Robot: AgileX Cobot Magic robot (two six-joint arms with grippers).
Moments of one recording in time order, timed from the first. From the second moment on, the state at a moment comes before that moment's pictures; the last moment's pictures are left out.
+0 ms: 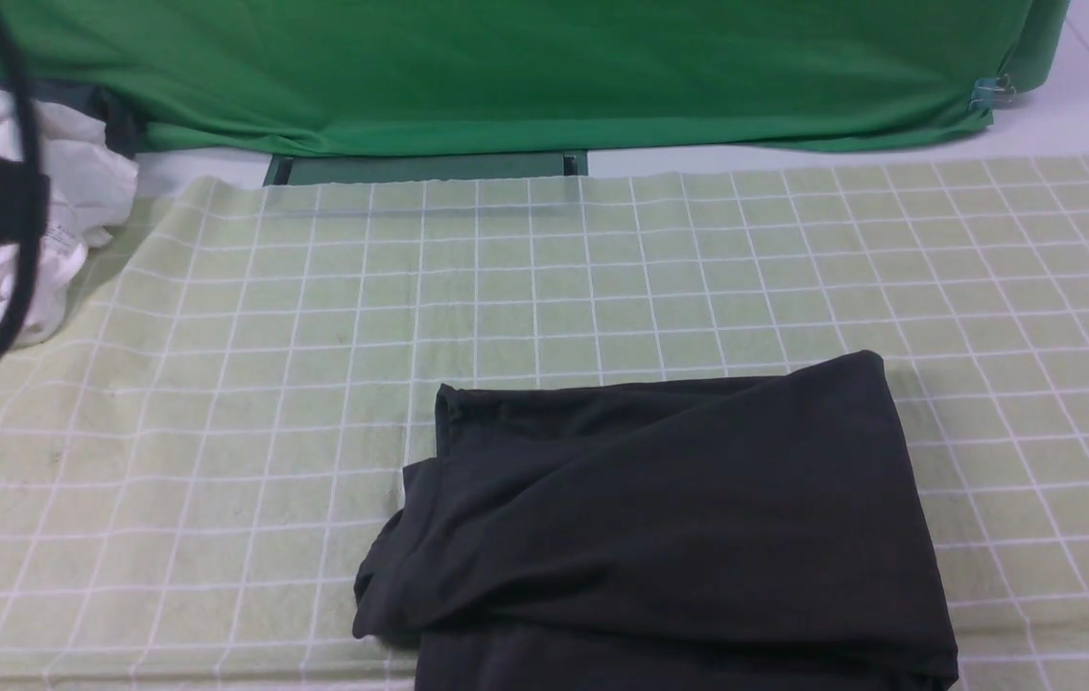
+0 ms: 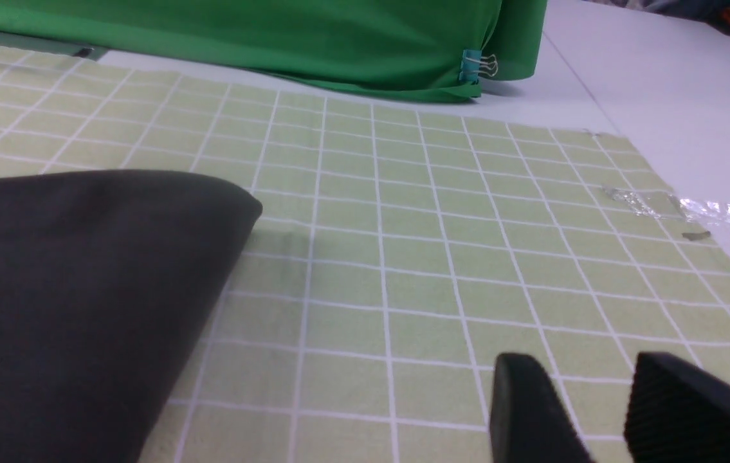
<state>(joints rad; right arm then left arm) 0.05 0.00 0.01 -0.08 0.23 0.02 0.07 0.82 -1.16 -0.44 1.10 0.34</state>
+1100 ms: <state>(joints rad) 0.05 0.00 0.01 -0.08 0.23 0.02 0.07 0.19 -0.55 -0.34 0.41 0.40</state>
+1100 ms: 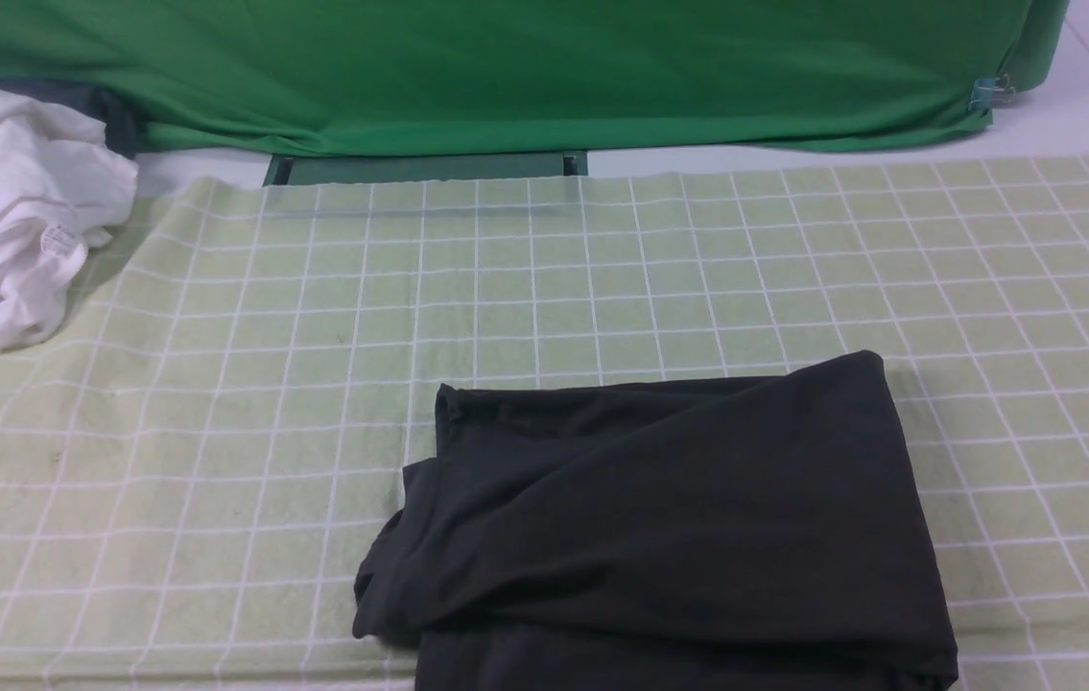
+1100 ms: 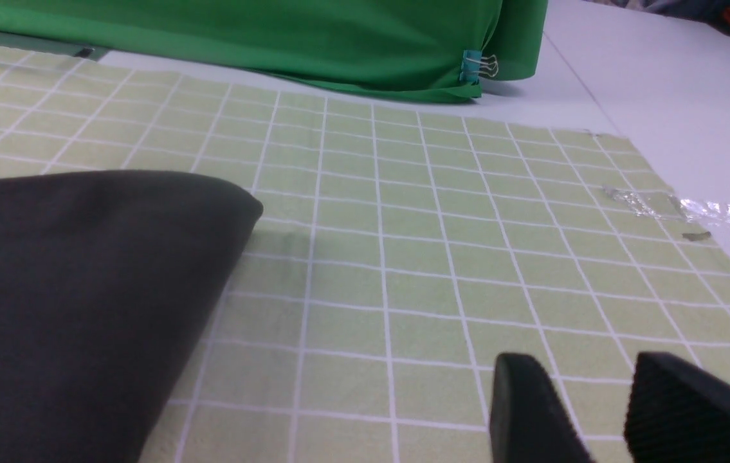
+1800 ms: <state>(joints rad) 0.05 0.00 0.01 -0.08 0.23 0.02 0.07 0.01 0.00 -0.16 -0.08 0.23</state>
